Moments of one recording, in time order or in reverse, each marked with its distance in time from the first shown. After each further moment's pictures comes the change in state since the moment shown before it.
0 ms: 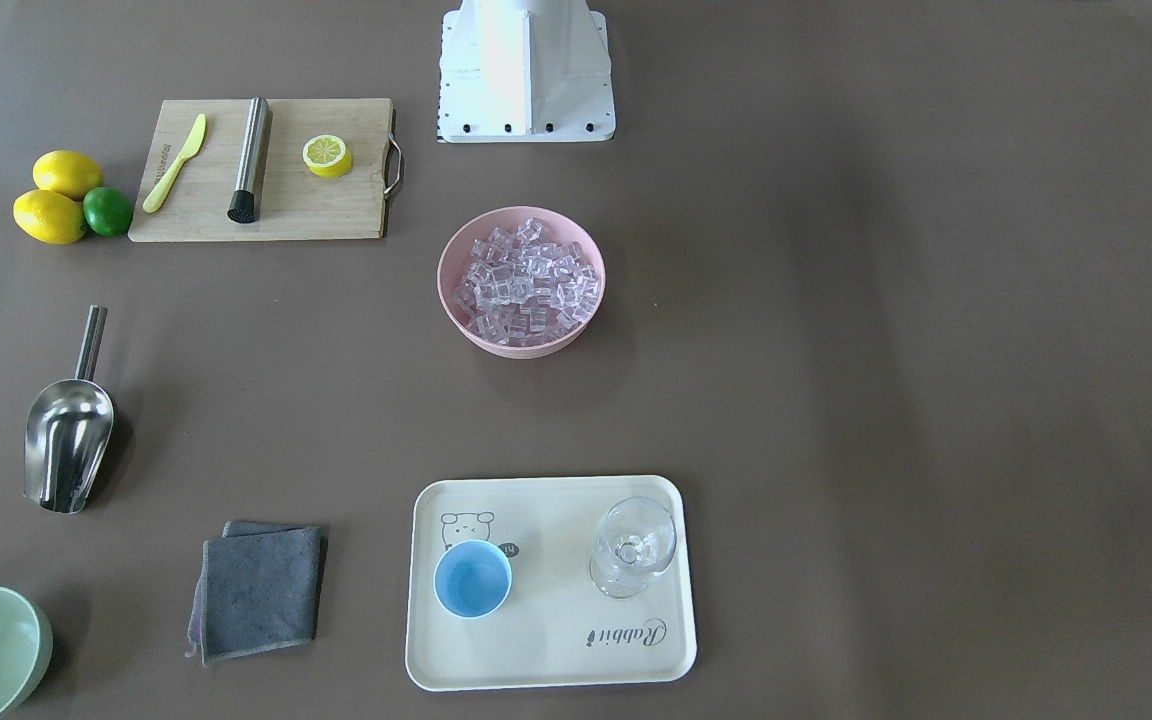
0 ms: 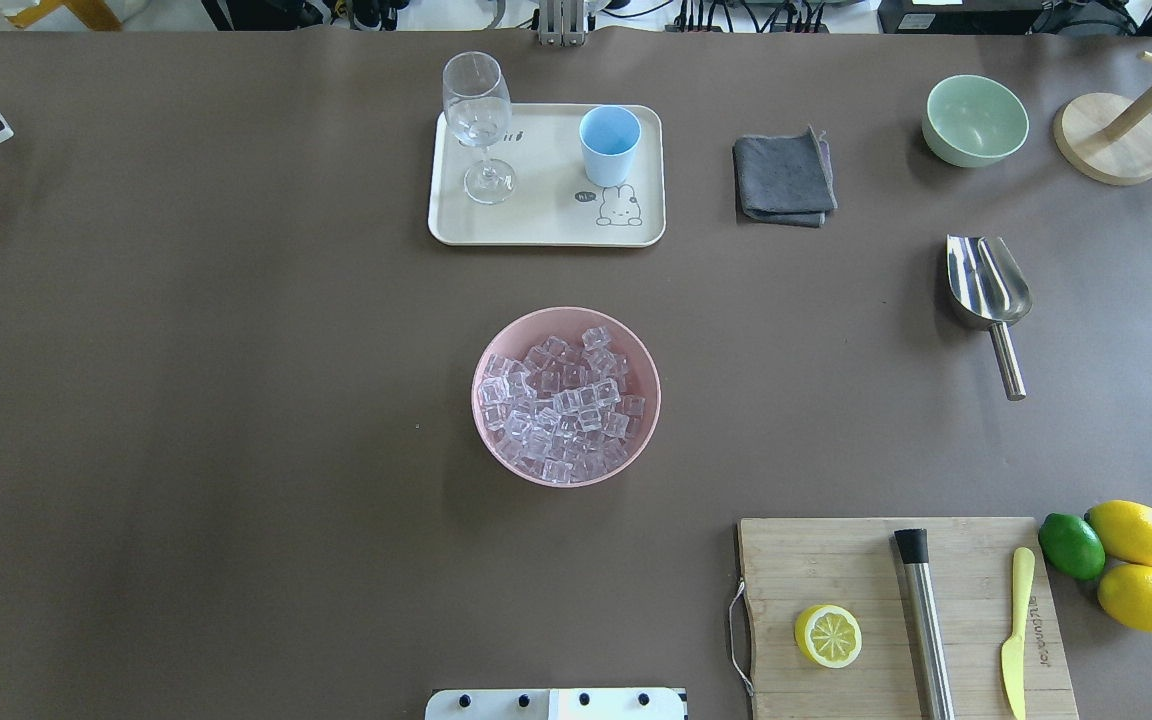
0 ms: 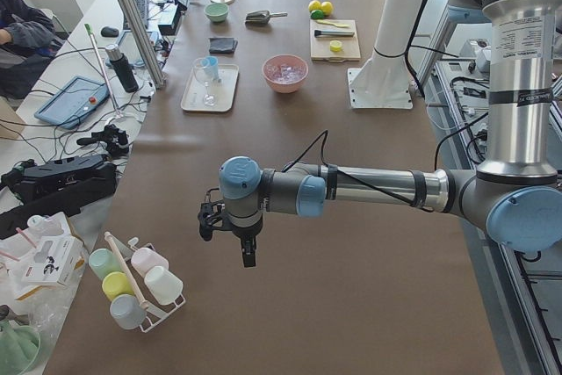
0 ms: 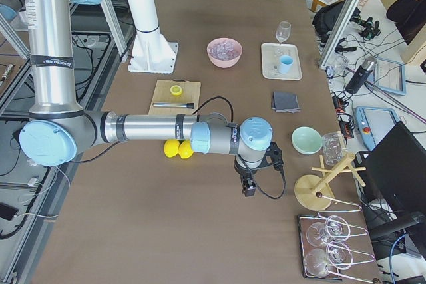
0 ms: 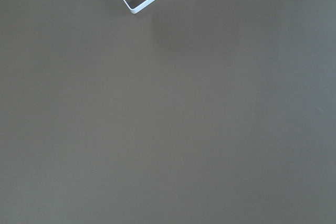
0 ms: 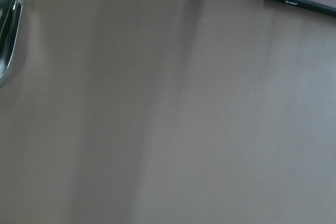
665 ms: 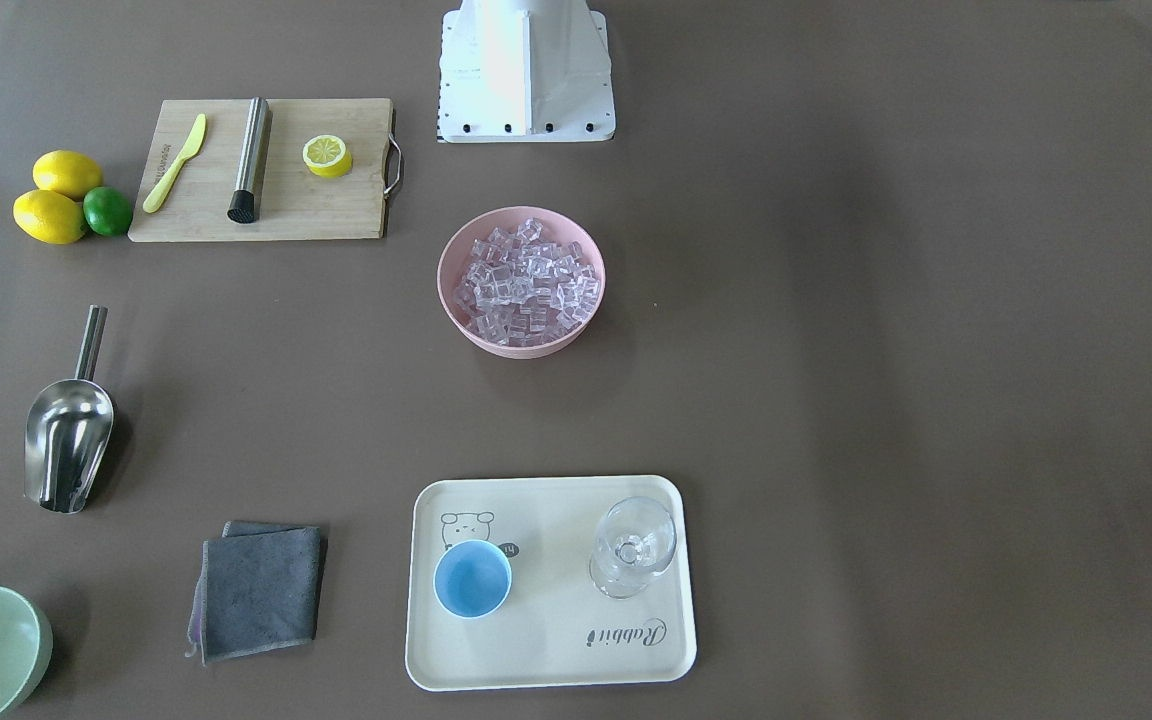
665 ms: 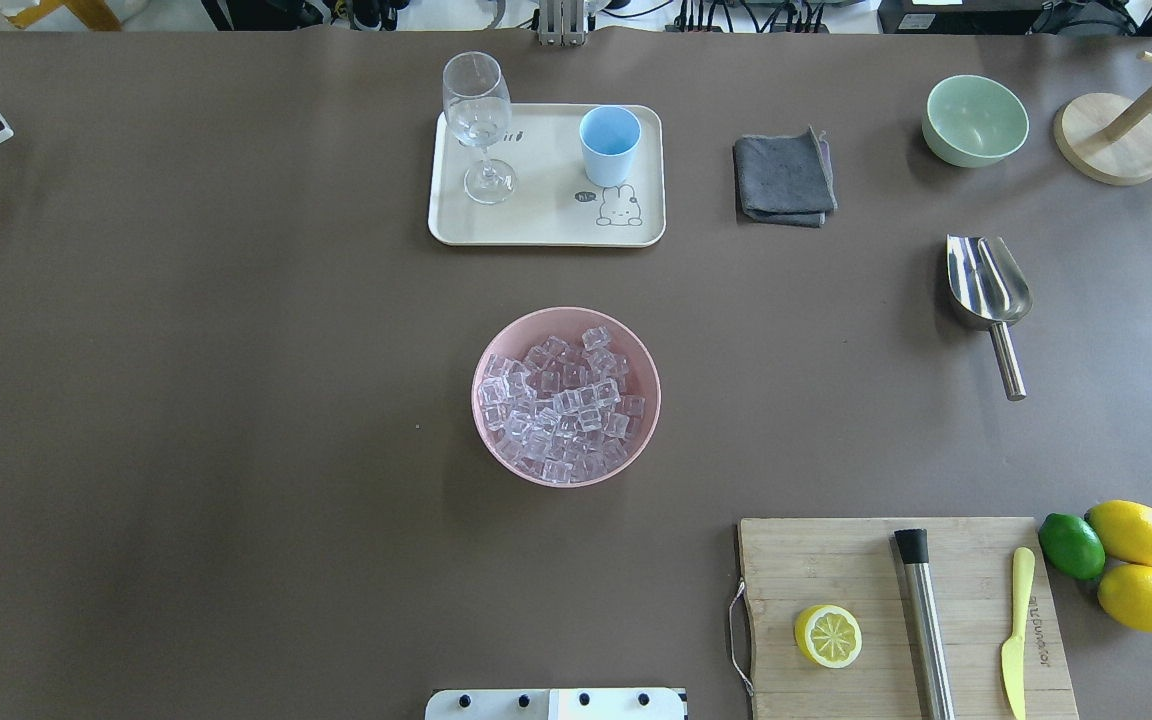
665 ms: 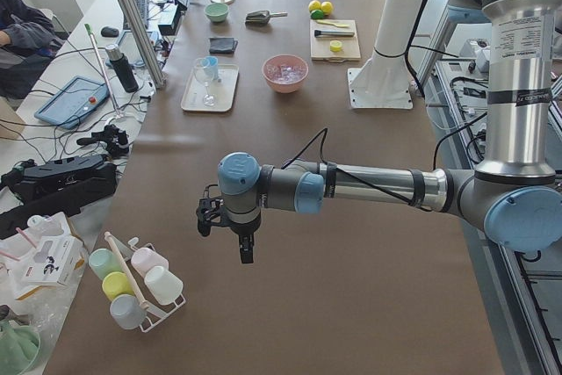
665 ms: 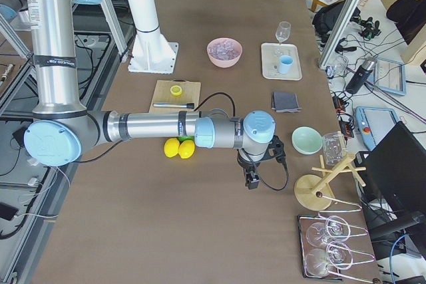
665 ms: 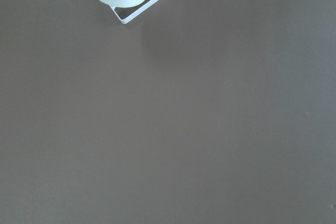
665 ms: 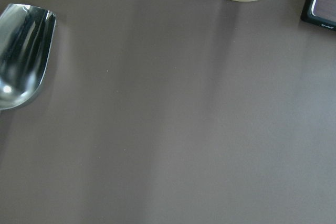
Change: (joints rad) left arm 0.003 -0.010 -0.009 0.000 0.000 0.003; right arm -0.039 0.019 0.018 0.006 0.010 0.021
